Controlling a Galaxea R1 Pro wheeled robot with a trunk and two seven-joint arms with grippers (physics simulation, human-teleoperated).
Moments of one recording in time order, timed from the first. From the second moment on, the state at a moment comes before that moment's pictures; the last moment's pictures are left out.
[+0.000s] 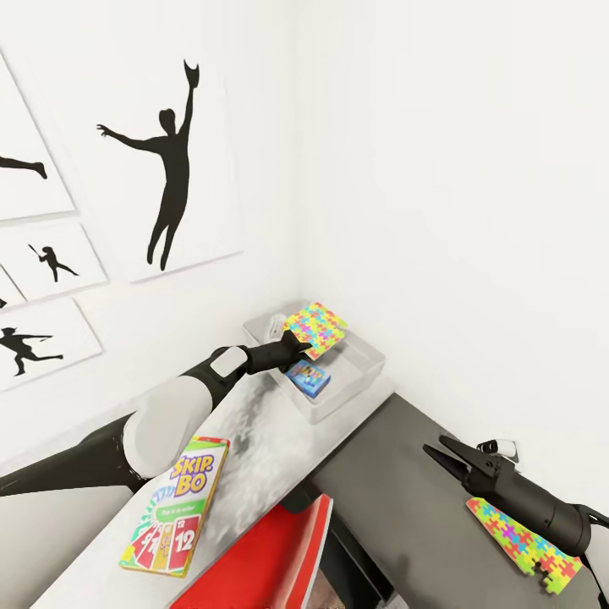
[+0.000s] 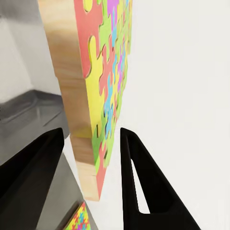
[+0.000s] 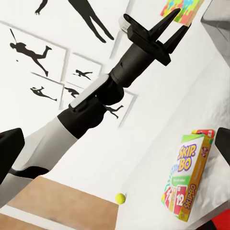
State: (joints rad) left arm -1.29 -0.17 0.47 -0.07 0.39 0.59 -0.45; right arm -0.11 -0.22 -0.34 -1.58 -0.90 1.04 0.97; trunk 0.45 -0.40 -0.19
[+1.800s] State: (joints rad) left arm -1.29 -0.17 0.47 -0.07 0.39 0.59 -0.45; right arm -0.12 -0.21 -0.39 -1.58 -0.91 1.04 0.96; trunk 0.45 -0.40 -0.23
